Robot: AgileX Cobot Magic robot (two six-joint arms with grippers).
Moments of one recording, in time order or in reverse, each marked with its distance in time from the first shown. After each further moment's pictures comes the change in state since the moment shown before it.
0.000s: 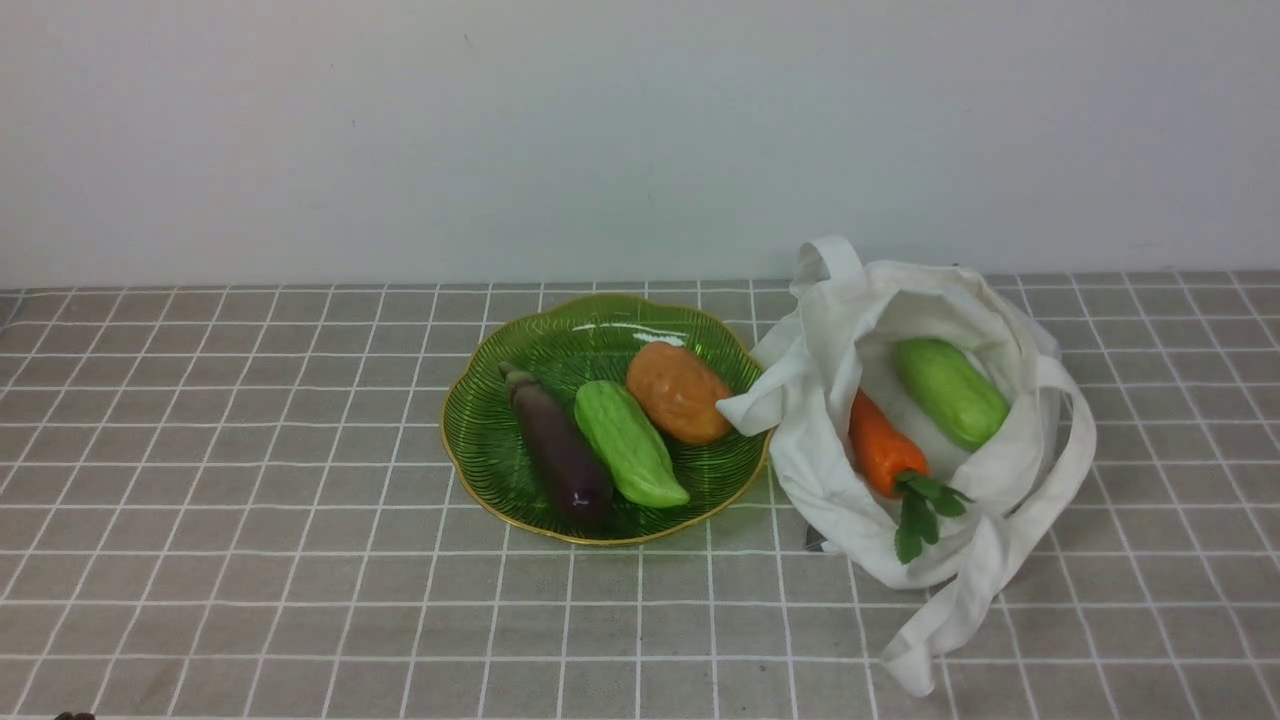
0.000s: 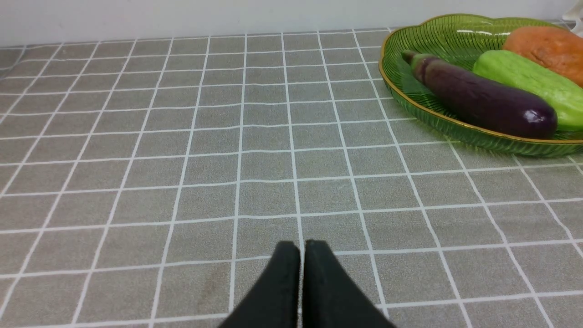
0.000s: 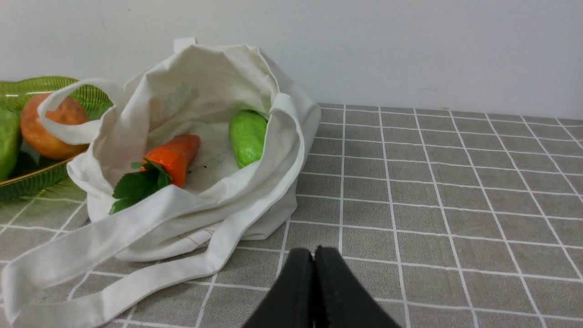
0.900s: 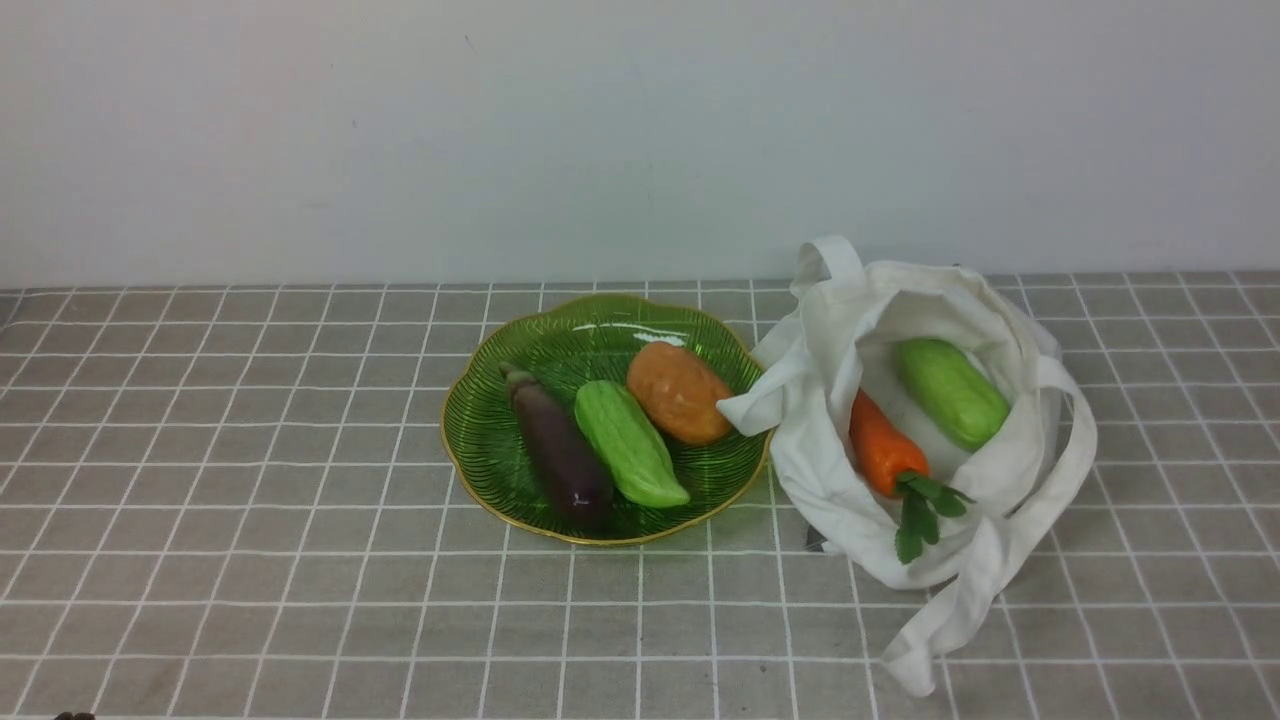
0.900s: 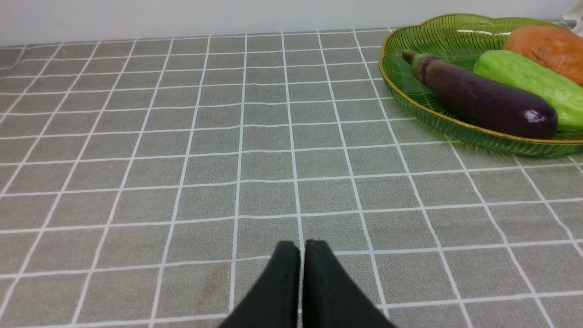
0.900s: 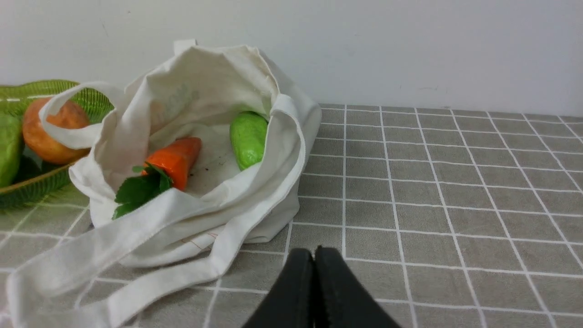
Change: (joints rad) right arm 0.000 0.000 0.002 0.092 -0.030 0.056; left arm 0.000 0.000 0.000 0.000 0.000 0.000
